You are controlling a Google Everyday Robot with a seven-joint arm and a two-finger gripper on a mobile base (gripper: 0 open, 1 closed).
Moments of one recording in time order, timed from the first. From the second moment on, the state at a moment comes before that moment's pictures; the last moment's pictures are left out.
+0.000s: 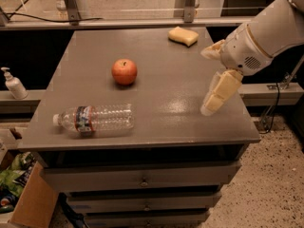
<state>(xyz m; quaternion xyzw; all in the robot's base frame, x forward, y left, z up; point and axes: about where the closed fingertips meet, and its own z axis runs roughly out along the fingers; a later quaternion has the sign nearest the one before) 0.522 -0.133 0.912 -0.63 0.72 0.13 0.27</state>
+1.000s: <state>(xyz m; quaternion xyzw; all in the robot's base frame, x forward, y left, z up) 0.535 -0.091 0.900 -0.63 0.69 0.19 0.31</state>
